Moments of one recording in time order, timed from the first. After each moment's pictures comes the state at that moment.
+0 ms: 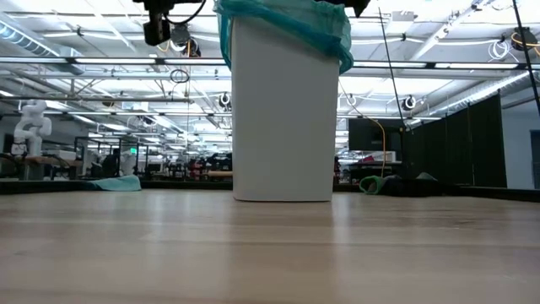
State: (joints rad) left arm 0.39 0.86 0.91 -0.33 0.48 -0.65; right arm -0.32 1.61 1.44 -0.03 -0.51 0.74
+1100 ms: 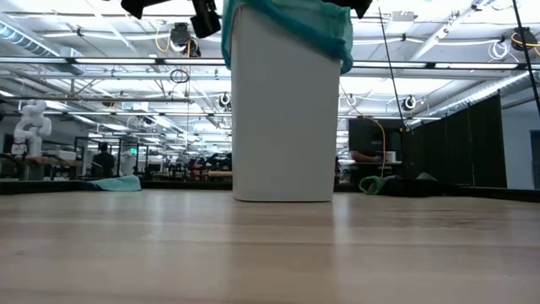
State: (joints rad) left arm 0.32 1.13 0.91 0.15 0.80 -0.75; right arm -0.31 1.61 1.44 -0.11 -0.50 0.72
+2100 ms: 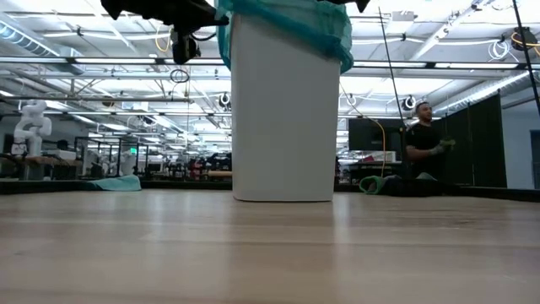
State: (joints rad) left arm 0.43 1.04 0.91 -0.17 0.55 -0.59; right arm -0.25 1.61 1.44 -0.15 -0.49 0.69
